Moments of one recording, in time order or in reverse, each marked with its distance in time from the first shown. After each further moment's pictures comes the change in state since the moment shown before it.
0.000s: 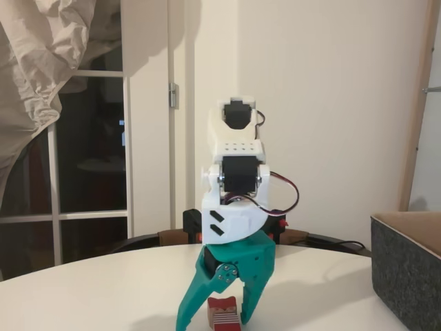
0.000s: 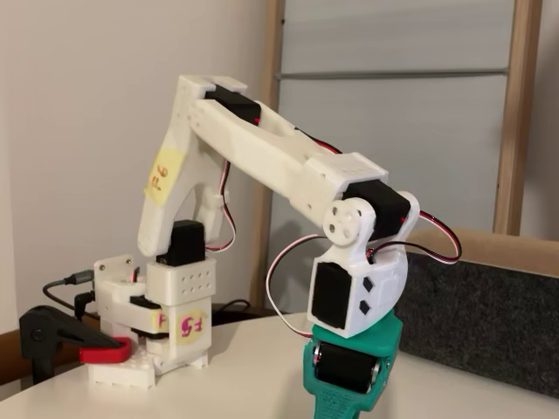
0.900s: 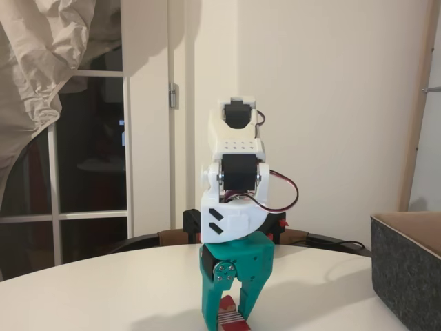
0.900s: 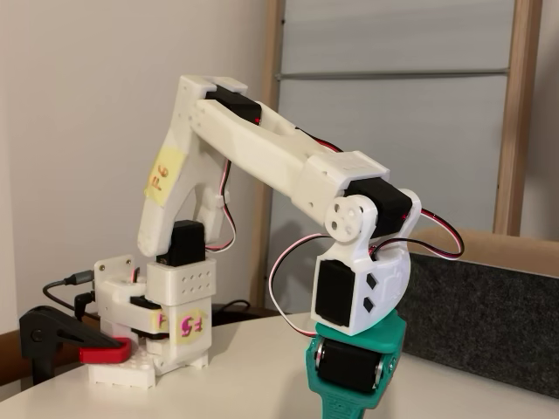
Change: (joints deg) arm 0.3 -0.5 -0.6 -1.1 0.4
